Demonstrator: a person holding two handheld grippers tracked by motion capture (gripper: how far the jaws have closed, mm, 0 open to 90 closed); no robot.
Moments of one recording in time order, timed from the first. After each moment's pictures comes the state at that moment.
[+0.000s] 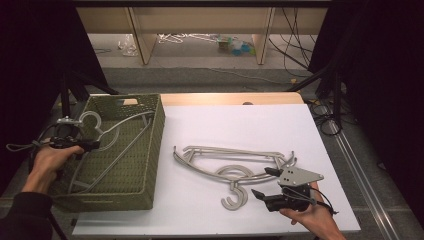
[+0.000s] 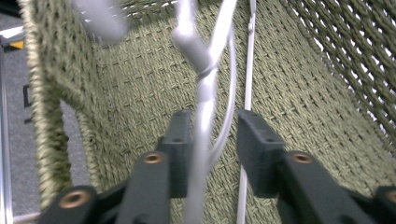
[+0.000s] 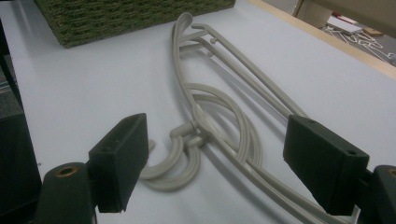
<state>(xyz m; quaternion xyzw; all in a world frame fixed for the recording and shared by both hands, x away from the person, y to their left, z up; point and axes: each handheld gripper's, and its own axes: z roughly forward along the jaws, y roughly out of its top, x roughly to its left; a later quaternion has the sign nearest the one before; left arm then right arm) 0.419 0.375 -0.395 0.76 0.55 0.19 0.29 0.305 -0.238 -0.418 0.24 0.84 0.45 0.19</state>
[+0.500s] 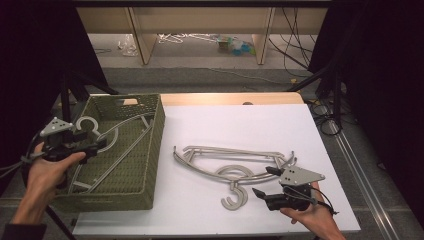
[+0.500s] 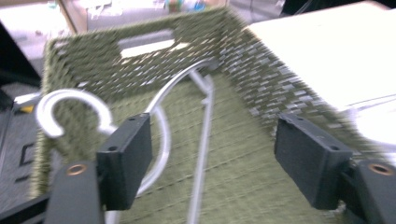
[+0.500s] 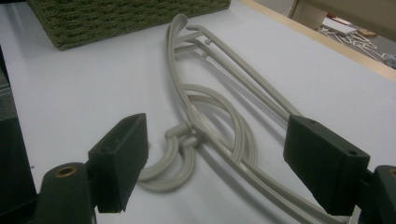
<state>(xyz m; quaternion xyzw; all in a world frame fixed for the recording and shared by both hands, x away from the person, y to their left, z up) 0.357 0.332 -0.351 0.71 0.51 0.26 0.41 0.306 -0.241 -0.420 0.25 0.83 0.45 0.19</state>
